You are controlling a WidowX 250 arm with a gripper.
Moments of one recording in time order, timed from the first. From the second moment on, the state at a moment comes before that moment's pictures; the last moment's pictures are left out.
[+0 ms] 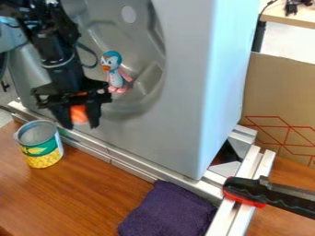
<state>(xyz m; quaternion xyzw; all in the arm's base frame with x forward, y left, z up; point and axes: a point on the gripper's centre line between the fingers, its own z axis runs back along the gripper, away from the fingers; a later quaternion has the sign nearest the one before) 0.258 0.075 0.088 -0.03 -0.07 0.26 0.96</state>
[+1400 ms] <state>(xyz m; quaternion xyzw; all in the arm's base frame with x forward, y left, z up) 0.157 0.054 -0.025 -0.04 0.14 0.02 0.99</state>
